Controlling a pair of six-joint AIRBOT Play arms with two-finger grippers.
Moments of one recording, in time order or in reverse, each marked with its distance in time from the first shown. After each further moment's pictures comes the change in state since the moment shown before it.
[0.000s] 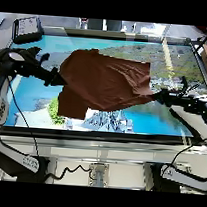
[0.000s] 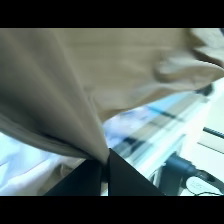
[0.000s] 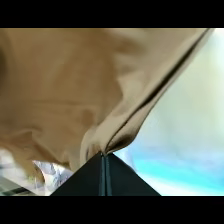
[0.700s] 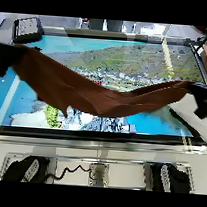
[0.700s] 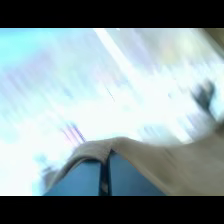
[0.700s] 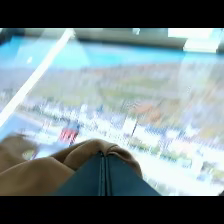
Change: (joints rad) left arm 0.000 1.007 0.021 0.183 0.253 0.109; right arm 0.000 0.896 0.246 -0.295 0.078 0.089
